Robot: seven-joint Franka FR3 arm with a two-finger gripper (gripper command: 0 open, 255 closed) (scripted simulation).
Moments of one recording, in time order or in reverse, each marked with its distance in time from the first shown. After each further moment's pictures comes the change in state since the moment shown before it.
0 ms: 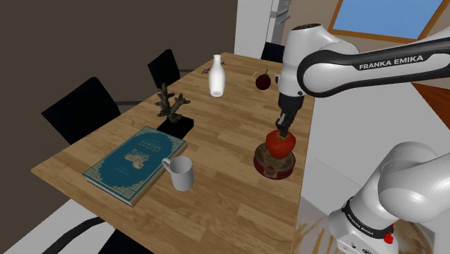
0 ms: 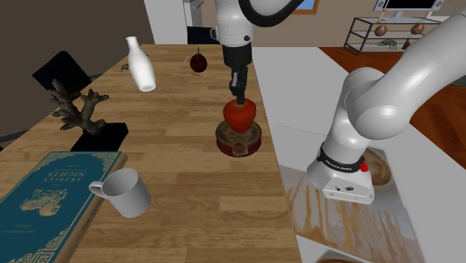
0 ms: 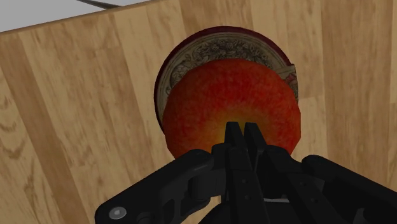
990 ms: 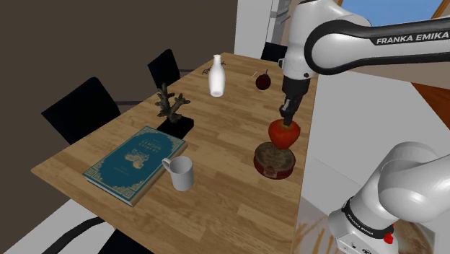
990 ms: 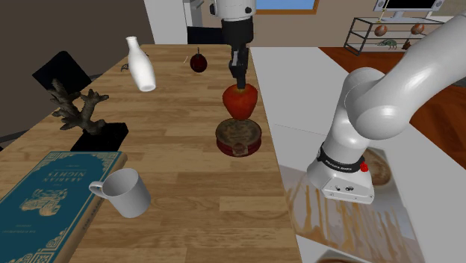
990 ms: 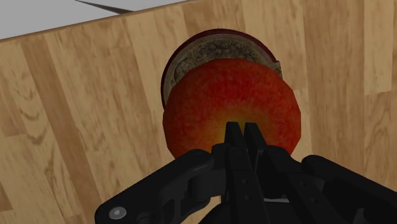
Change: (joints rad) arm 0.000 -0.025 -0.004 0.120 -0.002 -0.147 -0.001
